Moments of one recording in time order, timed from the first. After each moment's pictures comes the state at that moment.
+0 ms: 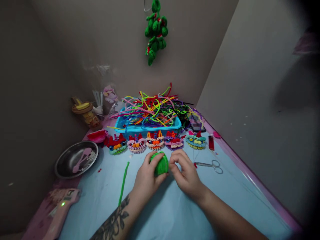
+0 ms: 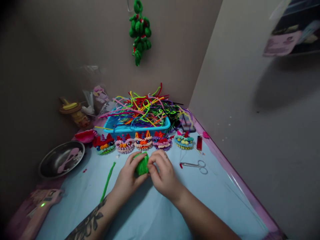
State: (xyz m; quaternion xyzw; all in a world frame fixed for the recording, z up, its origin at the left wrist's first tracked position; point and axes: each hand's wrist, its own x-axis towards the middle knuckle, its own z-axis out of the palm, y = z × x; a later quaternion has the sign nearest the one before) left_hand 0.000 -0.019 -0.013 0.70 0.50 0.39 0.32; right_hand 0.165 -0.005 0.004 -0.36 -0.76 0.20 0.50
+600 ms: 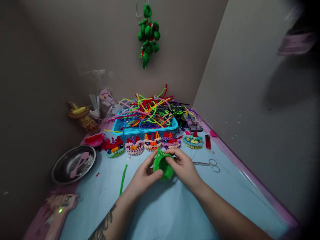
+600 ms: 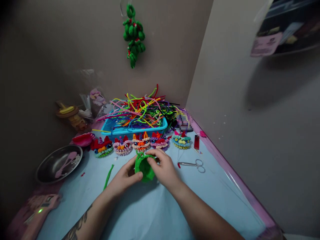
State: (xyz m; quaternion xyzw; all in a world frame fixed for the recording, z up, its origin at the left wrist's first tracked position) left_hand -0.003 -0.010 -0.006 0.49 0.37 0.42 0.67; right_hand 0.167 0.015 -0.017 -0.44 -0.65 0.37 0.50
